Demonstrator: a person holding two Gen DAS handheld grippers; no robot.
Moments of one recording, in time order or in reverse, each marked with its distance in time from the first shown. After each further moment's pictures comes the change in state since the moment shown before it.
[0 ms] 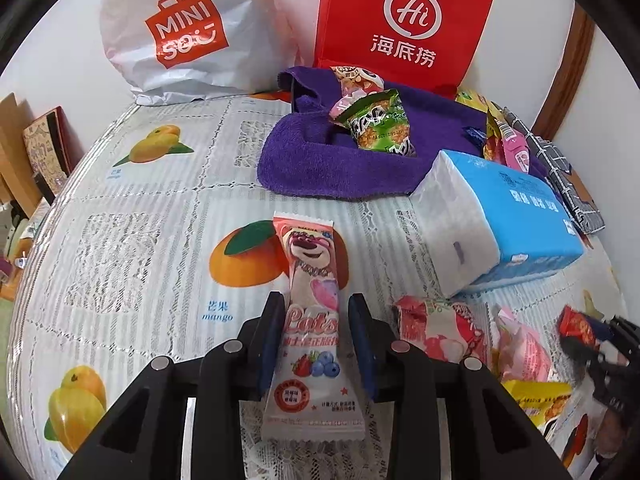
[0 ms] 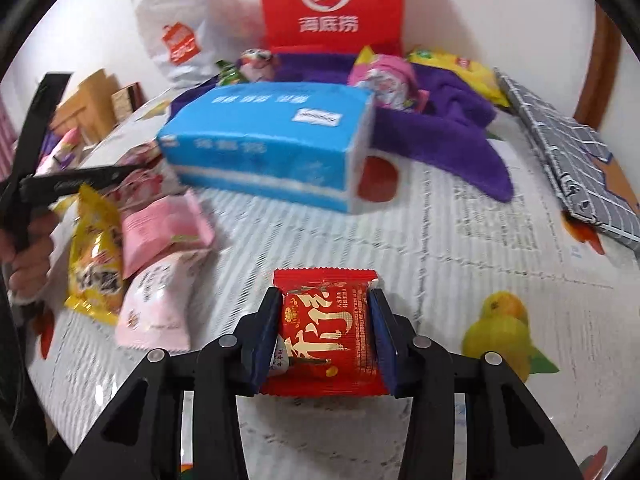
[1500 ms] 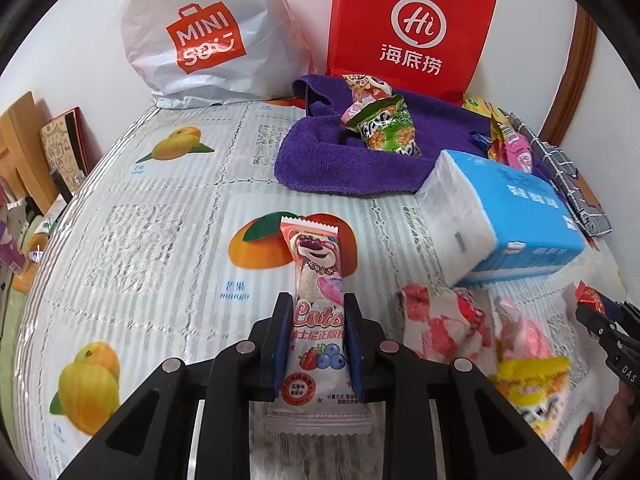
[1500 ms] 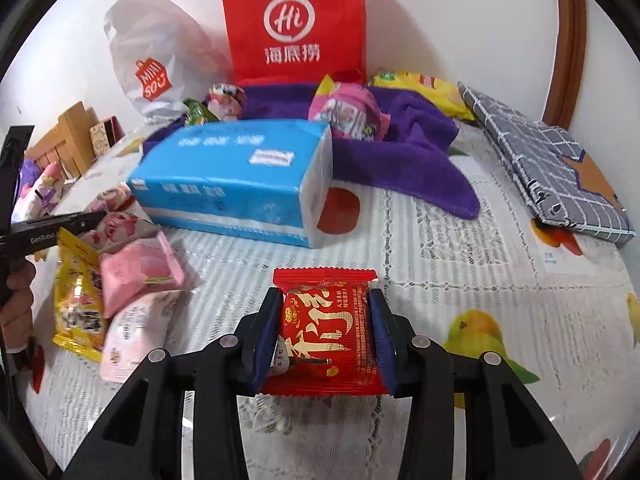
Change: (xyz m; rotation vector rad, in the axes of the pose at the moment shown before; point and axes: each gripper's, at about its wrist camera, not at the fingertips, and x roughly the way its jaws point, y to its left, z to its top) left arm -0.016 0.003 -0.012 -0.020 -0.030 0.034; right arm -0.009 -0.011 0.007 0.065 -0.106 -0.048
